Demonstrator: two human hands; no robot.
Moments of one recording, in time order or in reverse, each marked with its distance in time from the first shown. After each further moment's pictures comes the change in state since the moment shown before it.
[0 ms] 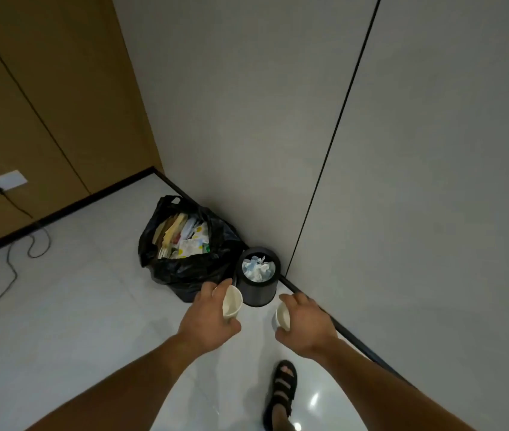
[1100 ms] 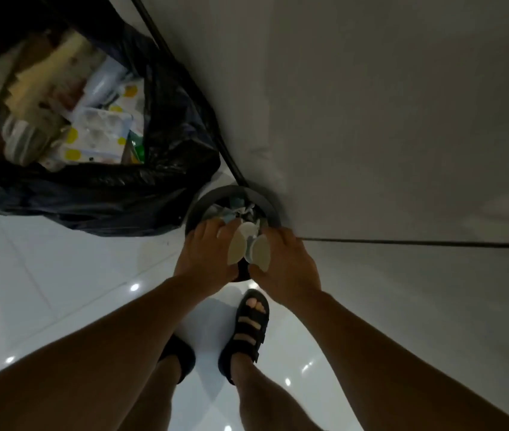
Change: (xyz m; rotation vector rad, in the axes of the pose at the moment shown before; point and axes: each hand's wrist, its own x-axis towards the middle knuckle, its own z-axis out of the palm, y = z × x) left_hand 0.467 -0.144 0.329 0.050 0.030 0.010; right_hand 0.516 0.181 0.210 -0.004 -0.191 -0.044
